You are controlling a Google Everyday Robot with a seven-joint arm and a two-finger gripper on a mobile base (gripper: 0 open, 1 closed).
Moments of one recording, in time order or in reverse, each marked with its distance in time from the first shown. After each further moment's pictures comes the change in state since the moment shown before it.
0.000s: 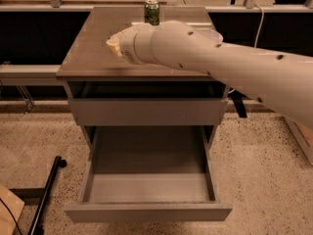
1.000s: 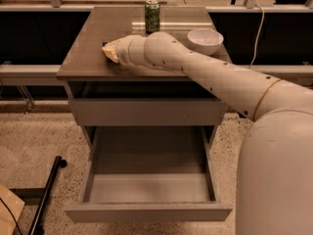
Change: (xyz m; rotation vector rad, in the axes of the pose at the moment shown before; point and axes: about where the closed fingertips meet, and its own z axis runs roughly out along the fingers) arm 0.055 -0.025 0.124 -0.098 -0.056 0.118
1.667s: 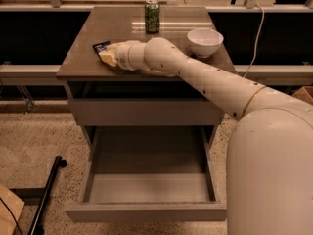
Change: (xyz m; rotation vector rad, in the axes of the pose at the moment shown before) arm 0.023 -0.006 0.023 -0.032 -0.020 0.069
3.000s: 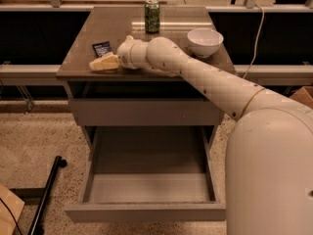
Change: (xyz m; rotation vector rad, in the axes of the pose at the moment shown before) arm -0.002 -0.010 0.002 0.007 -0.020 0.020
